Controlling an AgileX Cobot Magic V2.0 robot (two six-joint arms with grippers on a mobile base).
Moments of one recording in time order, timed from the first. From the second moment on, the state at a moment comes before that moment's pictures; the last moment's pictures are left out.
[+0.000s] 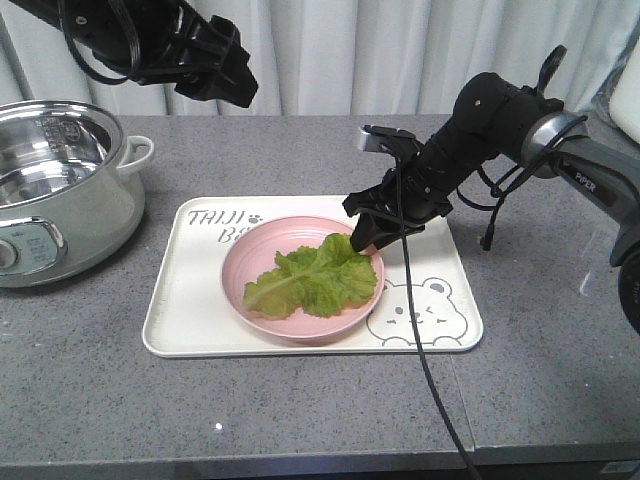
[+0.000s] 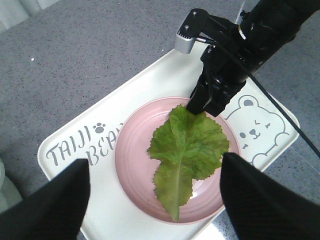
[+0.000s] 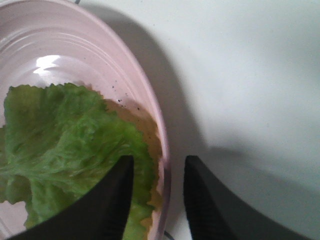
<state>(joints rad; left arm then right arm) -0.45 1.68 -2.05 -0.14 1.27 0.14 0.22 2.24 -1.98 0.53 1.20 -0.39</state>
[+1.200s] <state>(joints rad) -0.44 1.68 -2.02 0.23 1.27 -0.14 0.22 1.94 -1.98 0.11 1.25 -0.10</state>
